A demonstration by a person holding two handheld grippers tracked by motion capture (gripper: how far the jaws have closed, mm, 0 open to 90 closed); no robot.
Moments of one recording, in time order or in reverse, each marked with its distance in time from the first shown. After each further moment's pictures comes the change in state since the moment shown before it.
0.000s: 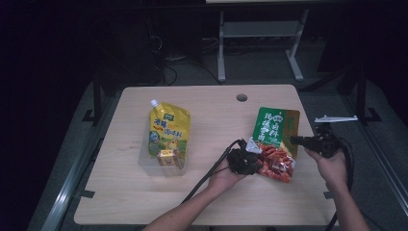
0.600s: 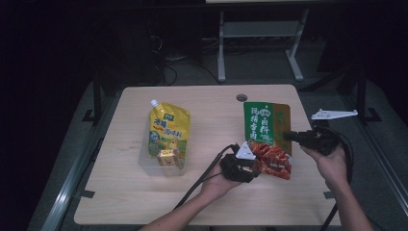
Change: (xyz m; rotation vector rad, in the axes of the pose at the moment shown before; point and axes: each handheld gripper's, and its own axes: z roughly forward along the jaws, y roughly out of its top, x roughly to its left) left arm -0.016 -0.014 -0.031 -0.092 -0.053 0.017; right arm 0.041 0.020 -0.018 -0.066 0.120 -0.178
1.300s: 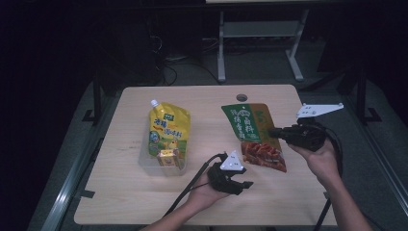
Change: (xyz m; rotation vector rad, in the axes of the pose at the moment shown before) left arm -0.012 -0.024 -0.033 -0.035 -0.029 0.027; right arm 0.042 0.030 0.010 -0.018 0.086 -0.186
